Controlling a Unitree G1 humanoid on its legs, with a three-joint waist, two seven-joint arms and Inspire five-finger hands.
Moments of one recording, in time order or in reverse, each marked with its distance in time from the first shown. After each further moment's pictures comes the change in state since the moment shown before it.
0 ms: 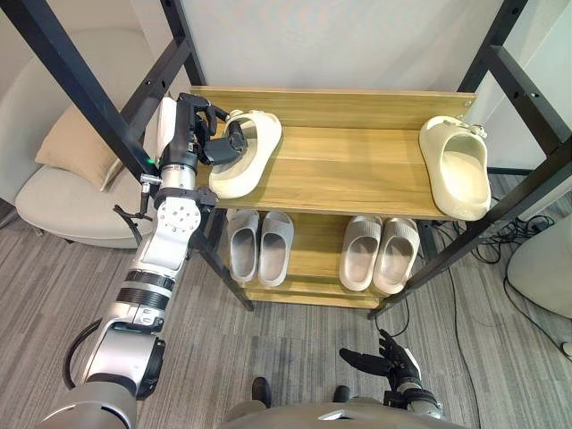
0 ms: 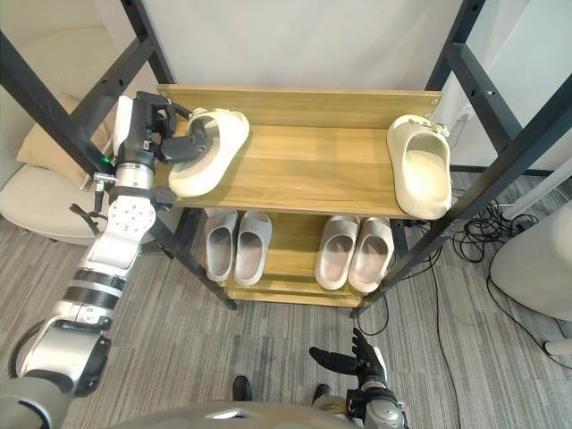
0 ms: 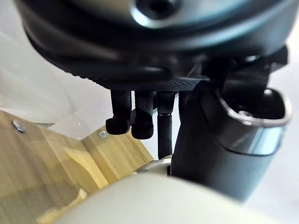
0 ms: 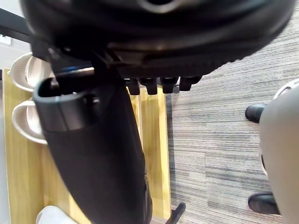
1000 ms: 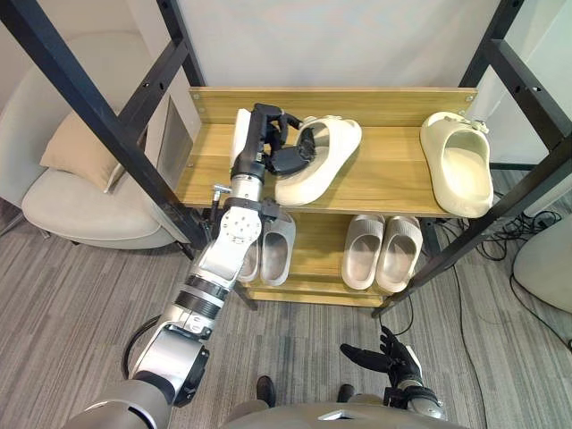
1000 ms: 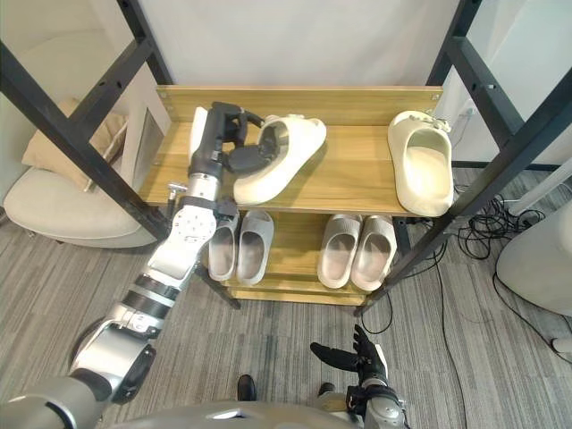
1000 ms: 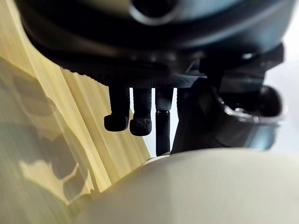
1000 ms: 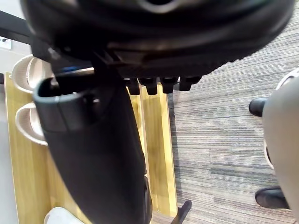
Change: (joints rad) left arm -0.021 -0.255 -0.196 -0.085 -0.048 0.002 0.004; right arm 0.000 -0.001 0.000 -0.024 0.027 -0.001 -0.008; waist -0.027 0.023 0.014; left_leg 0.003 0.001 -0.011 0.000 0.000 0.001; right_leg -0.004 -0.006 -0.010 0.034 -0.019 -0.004
